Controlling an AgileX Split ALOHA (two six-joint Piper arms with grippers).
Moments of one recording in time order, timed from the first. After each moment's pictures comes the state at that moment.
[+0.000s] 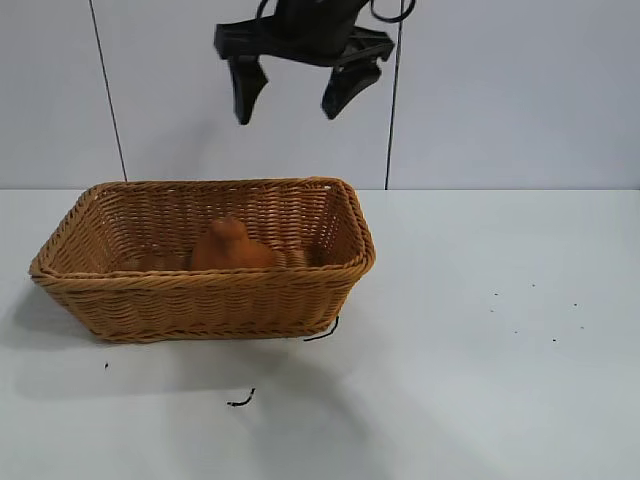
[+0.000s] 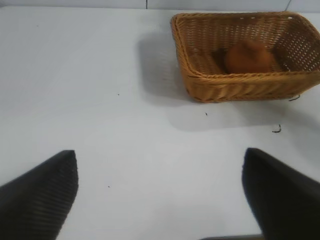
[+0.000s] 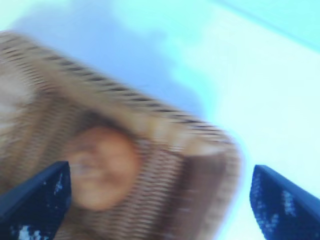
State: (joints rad) left arm -0.03 0.00 -0.50 -0.05 1.07 0.00; right arm 0.26 2.28 -2.26 -0.02 1.16 0.09
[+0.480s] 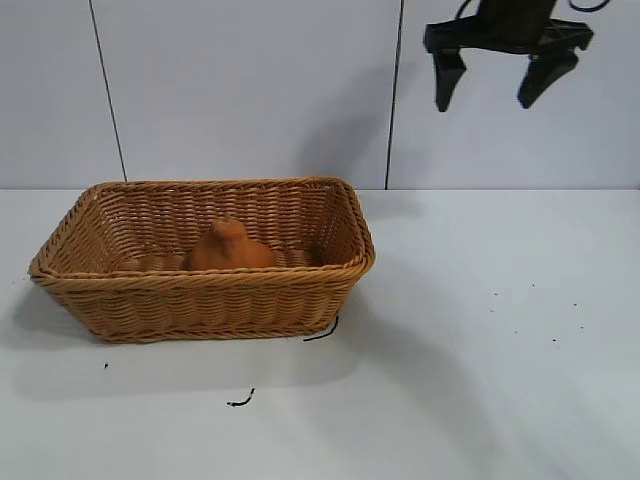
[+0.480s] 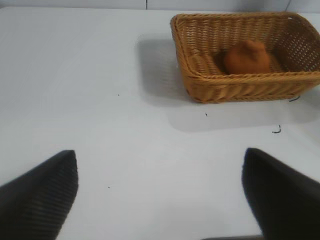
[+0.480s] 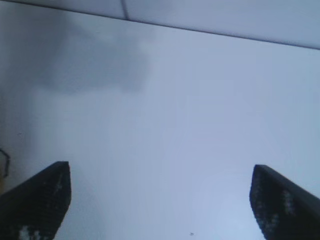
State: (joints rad) left arm -0.03 0.00 -0.50 -0.05 1.07 0.00; right arm 0.04 2.28 -2.23 -0.02 1.21 0.09
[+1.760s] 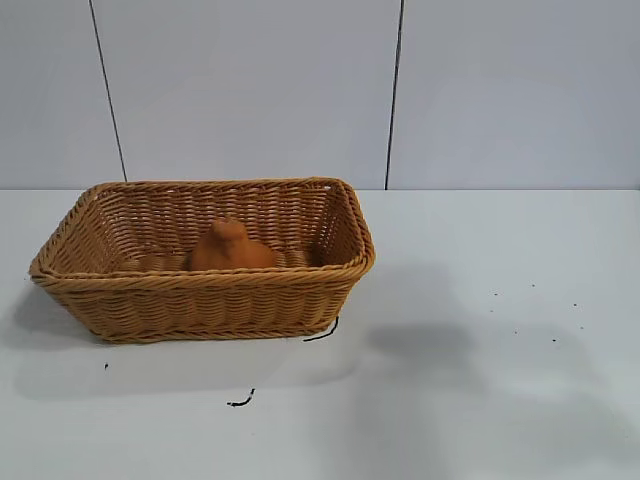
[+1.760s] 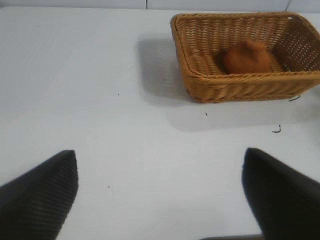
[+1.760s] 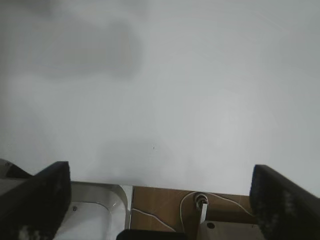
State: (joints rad) left arm -0.03 0.00 -0.50 -0.05 1.07 0.00; right arm 0.04 0.62 -0.62 -0.01 1.09 0.00
